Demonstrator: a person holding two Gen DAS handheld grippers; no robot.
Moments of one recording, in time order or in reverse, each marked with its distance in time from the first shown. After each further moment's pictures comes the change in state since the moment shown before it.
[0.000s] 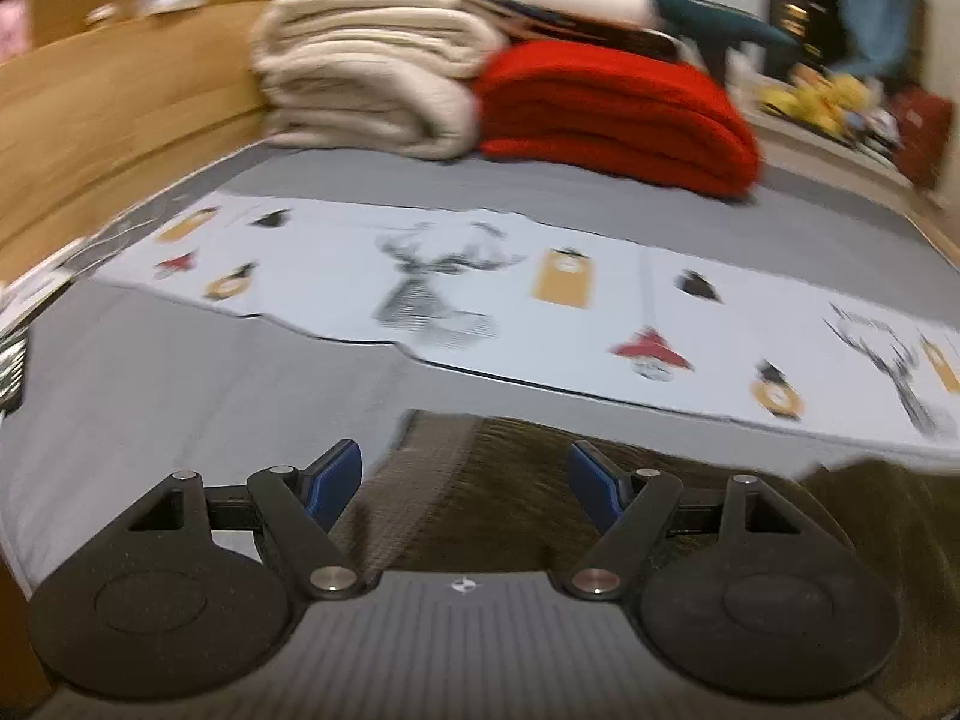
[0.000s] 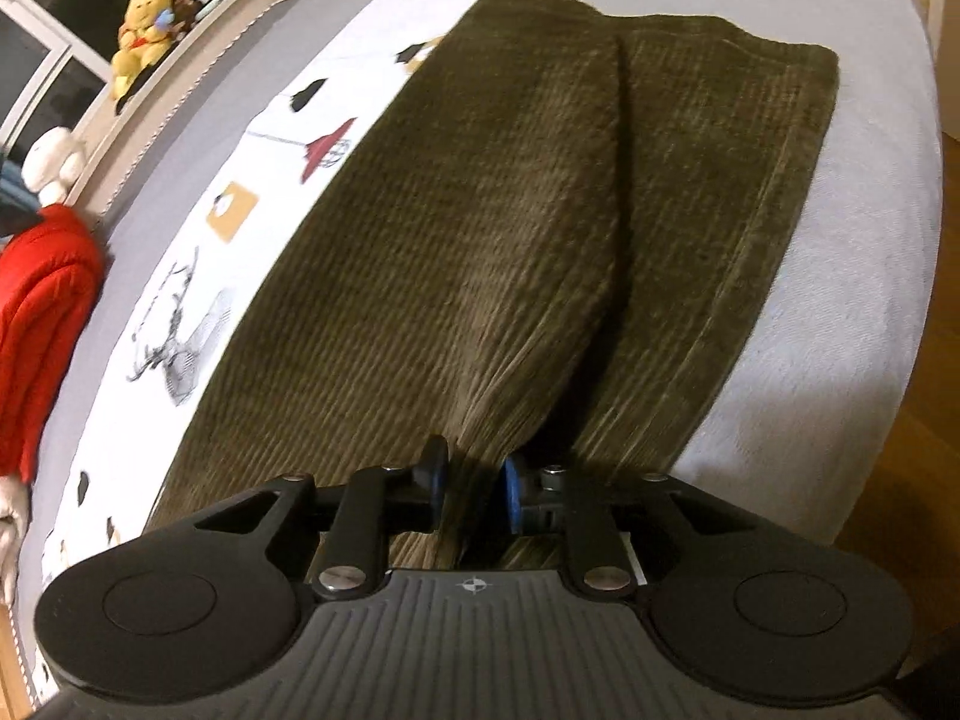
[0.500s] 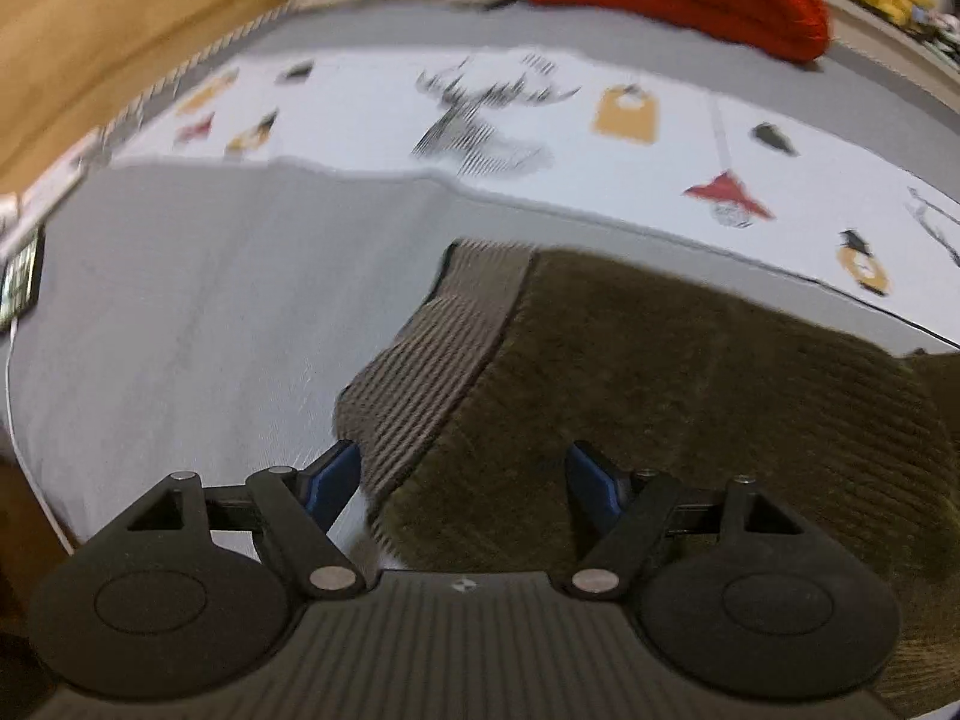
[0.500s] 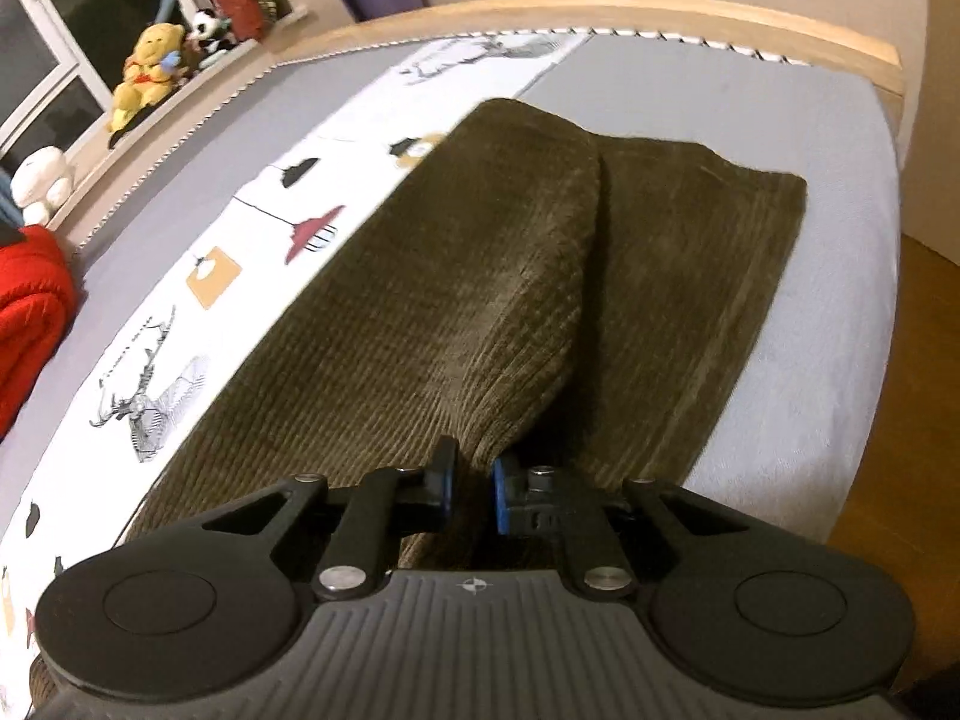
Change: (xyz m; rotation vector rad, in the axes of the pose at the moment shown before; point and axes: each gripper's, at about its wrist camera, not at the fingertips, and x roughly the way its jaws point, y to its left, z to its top) left arm 0.051 -0.004 -0.024 0.016 0.272 0.122; right arm -0.017 0.008 0.003 -0.093 -0.178 -0.061
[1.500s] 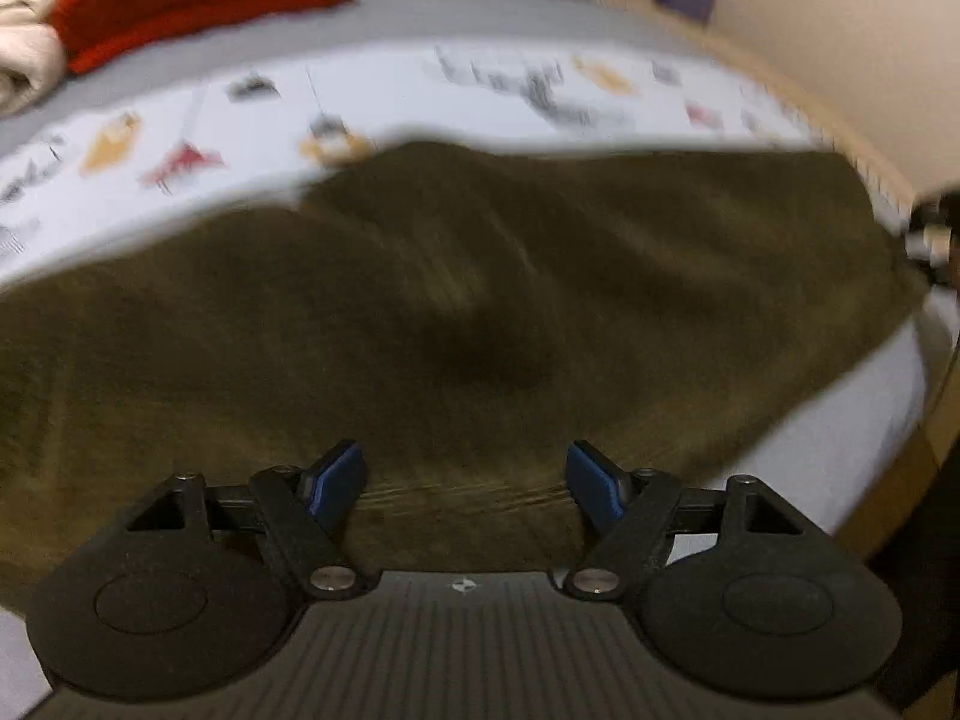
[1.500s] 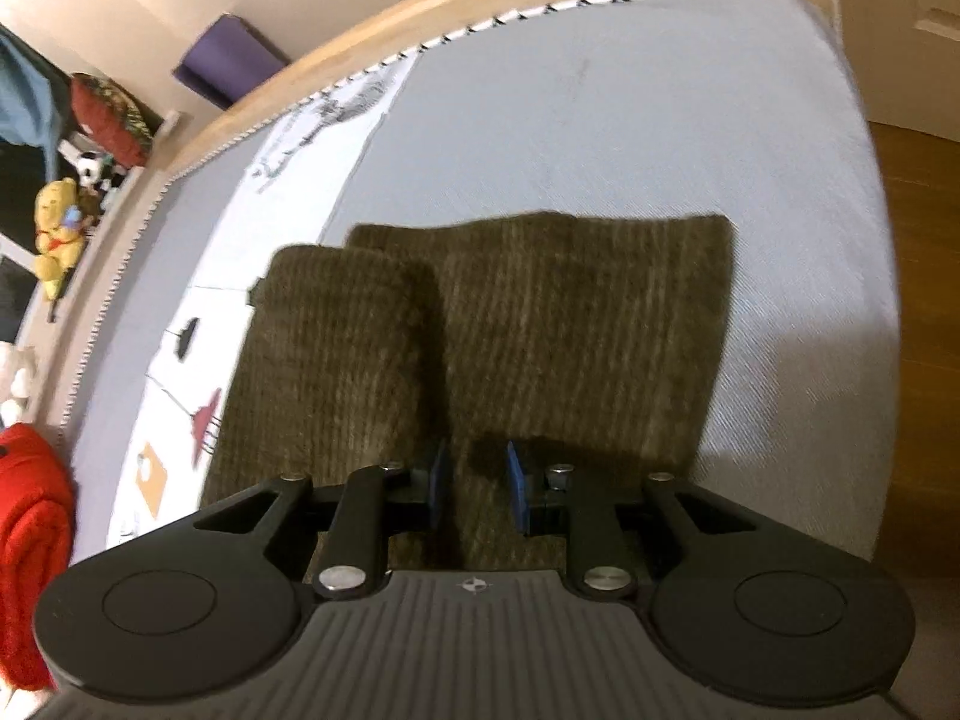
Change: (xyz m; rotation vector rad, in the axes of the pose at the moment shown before) left arm -0.036 -0.158 -0.087 0.509 -0.006 -0.574; right arm 0.066 -0.116 0.094 0.359 -0.010 0.063
